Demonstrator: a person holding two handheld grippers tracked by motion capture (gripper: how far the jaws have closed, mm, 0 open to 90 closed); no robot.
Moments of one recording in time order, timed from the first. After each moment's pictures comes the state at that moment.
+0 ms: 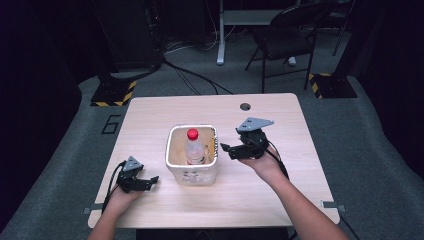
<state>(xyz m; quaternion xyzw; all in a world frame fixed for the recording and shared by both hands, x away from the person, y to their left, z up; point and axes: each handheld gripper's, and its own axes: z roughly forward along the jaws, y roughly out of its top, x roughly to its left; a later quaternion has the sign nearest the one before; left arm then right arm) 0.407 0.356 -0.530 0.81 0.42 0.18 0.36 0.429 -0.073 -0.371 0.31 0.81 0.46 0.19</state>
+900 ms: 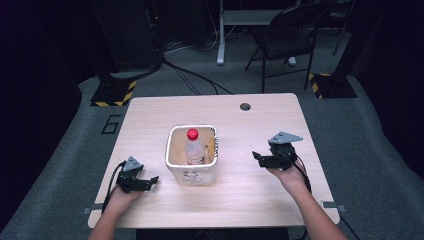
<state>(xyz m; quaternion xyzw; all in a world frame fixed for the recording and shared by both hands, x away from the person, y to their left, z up) 0.407 0.356 -0.530 0.81 0.42 0.18 0.36 0.426 -0.155 -0.436 0.40 0.79 0.41 0.22</state>
